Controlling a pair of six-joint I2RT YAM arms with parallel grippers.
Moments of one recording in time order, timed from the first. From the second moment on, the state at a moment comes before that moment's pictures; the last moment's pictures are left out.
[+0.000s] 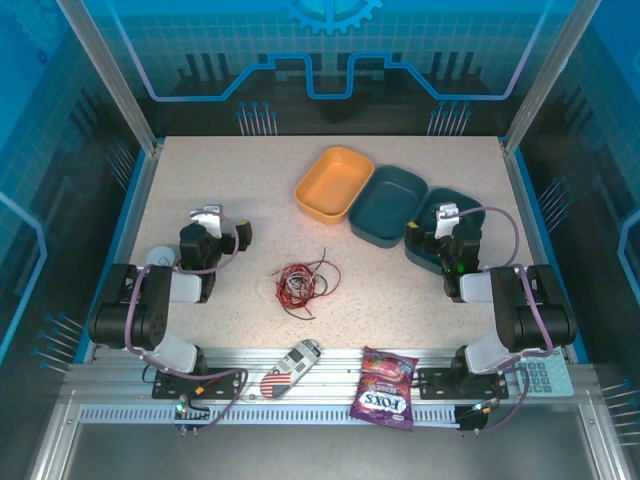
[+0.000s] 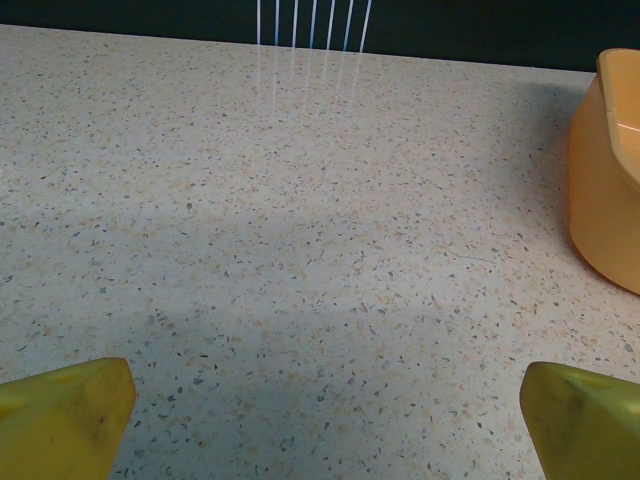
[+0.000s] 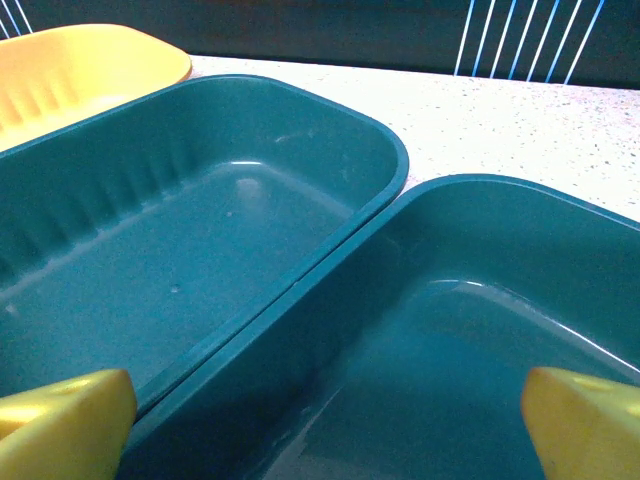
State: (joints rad) left arm 0.02 1.56 0.37 0.84 0.10 -0.10; right arm 0.03 1.54 0.38 0.81 -0.10 -0.05
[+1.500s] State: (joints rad) left arm 0.00 1.08 0.42 0.46 0.07 -0.19; right arm 0.16 1.11 0.40 0.40 0.16 0.01
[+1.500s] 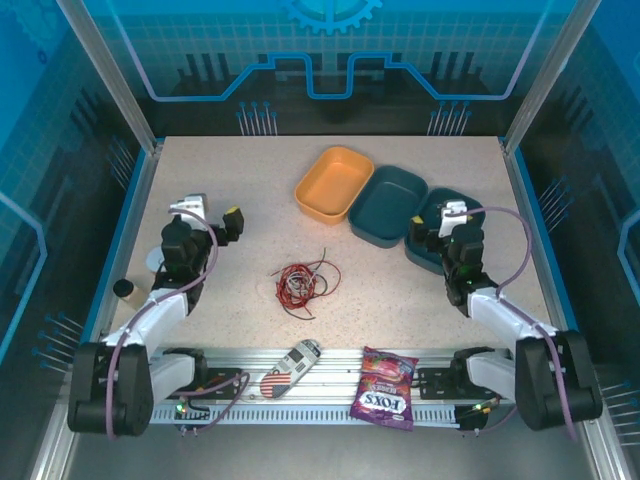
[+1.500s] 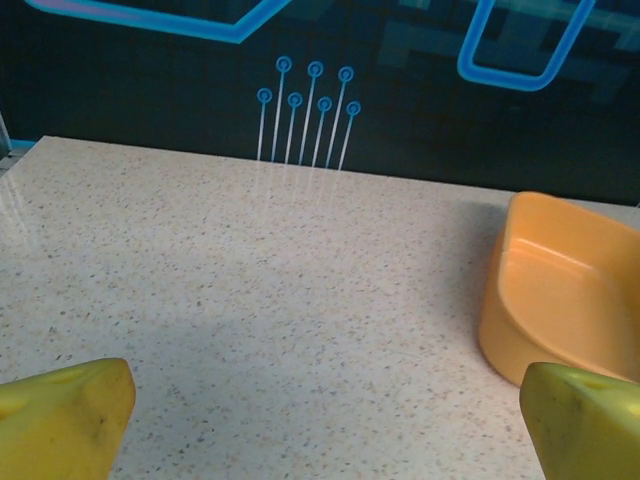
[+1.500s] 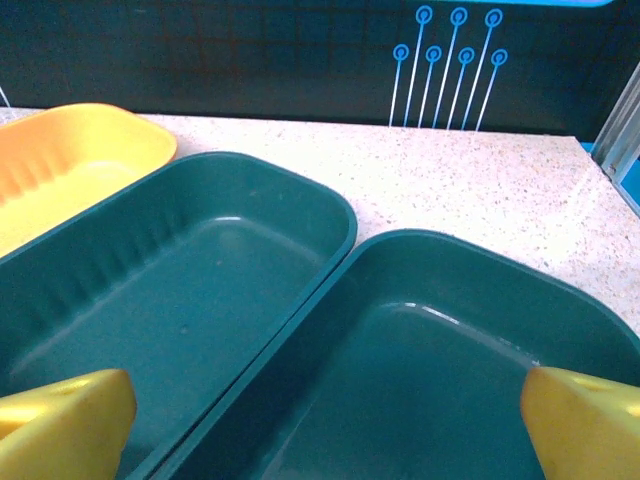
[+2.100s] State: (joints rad) left arm -0.25 0.89 0.47 0.12 0.09 -0.41; right arm 0.67 0.95 0.57 -0.14 0.52 0.24
